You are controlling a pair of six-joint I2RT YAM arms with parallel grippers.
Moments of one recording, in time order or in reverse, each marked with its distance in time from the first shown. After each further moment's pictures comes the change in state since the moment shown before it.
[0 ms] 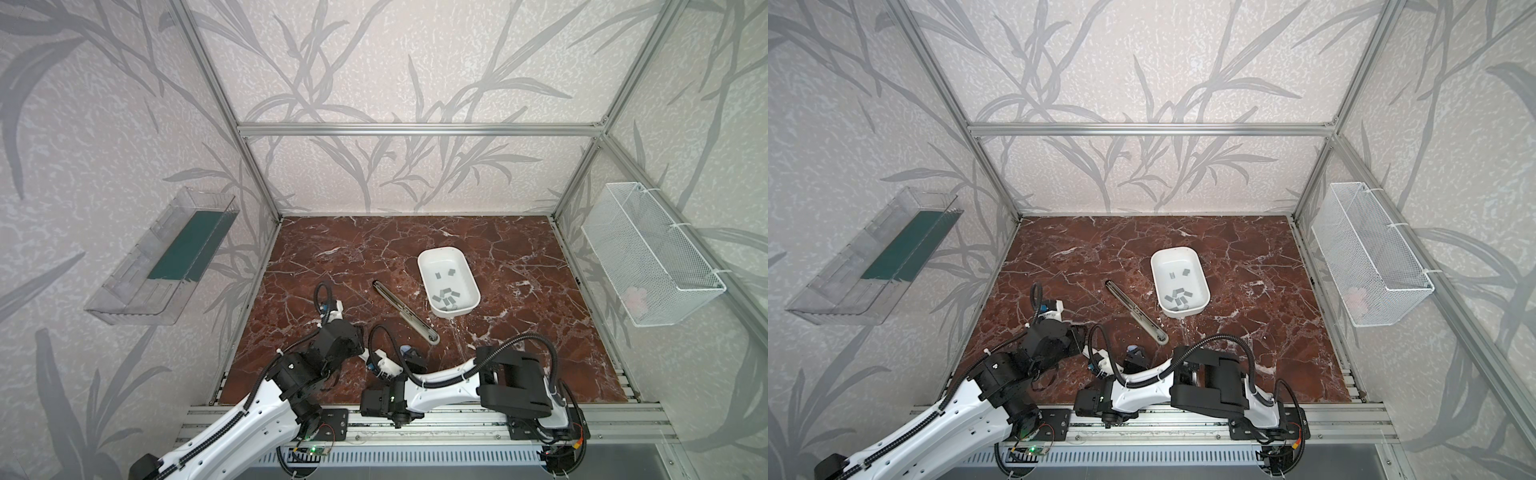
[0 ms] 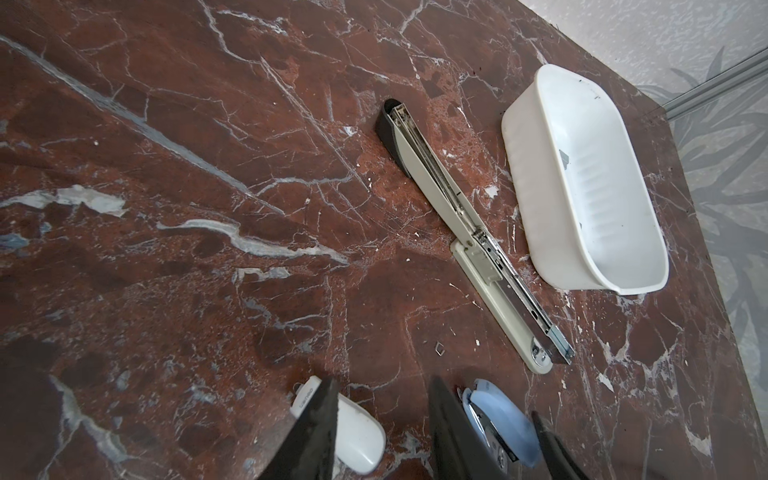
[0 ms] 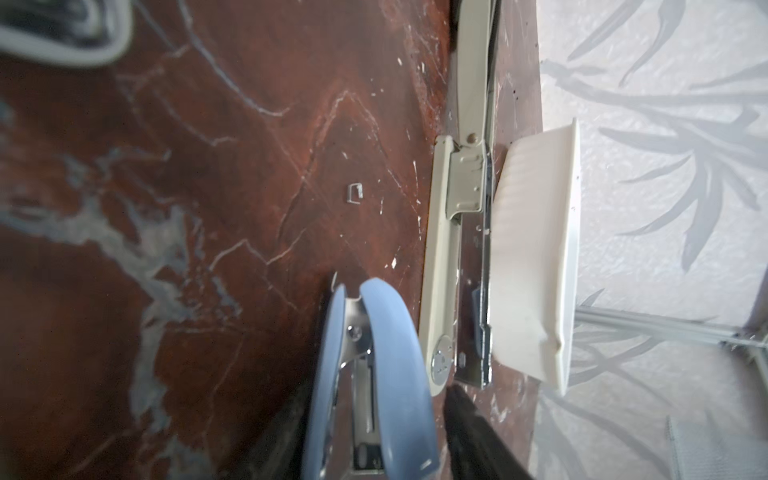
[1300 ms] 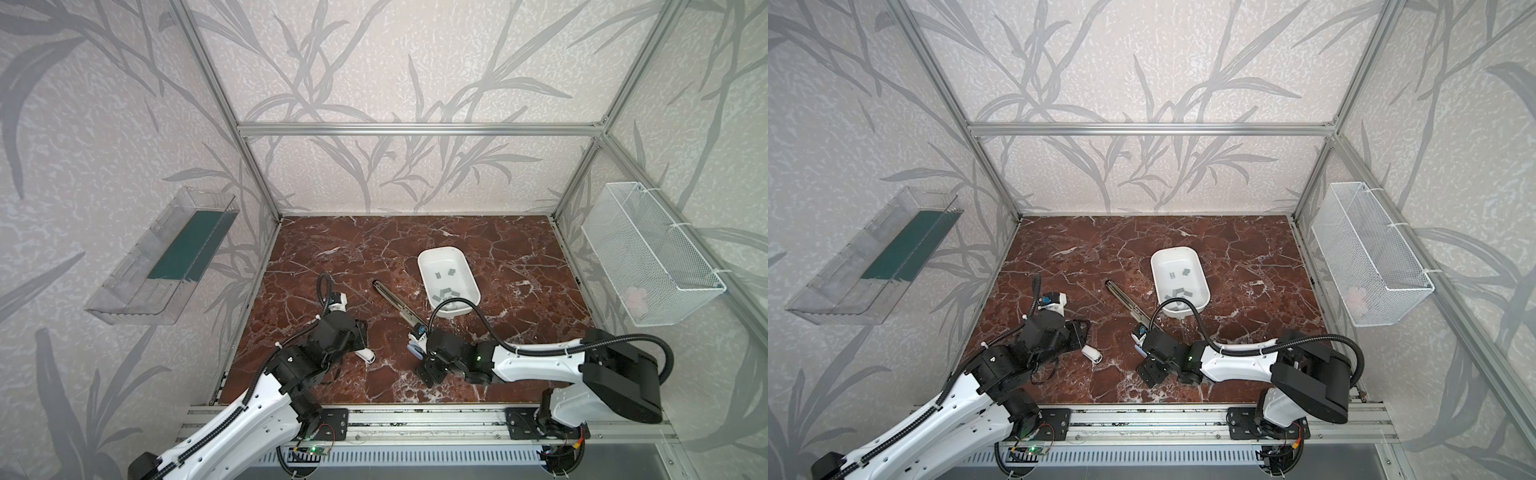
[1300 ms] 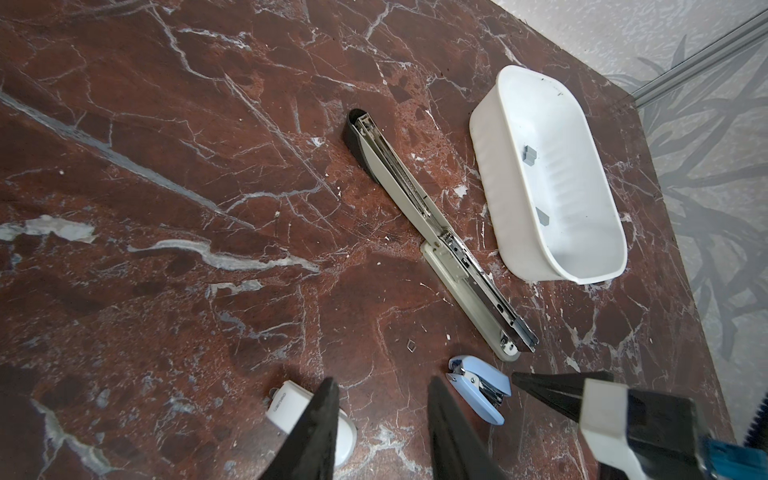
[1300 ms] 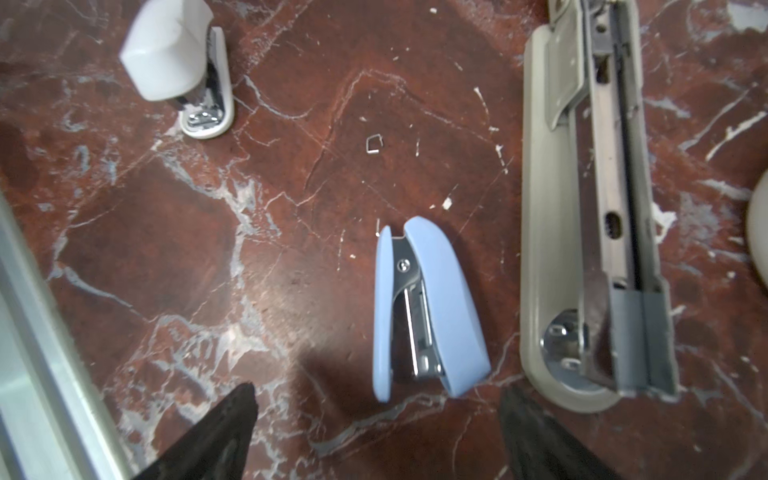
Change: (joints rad) left arm 0.028 0.043 0.088 -0.010 0.066 0.060; right arm -0.383 -0.587 -0.680 0.799 -0.869 -0.153
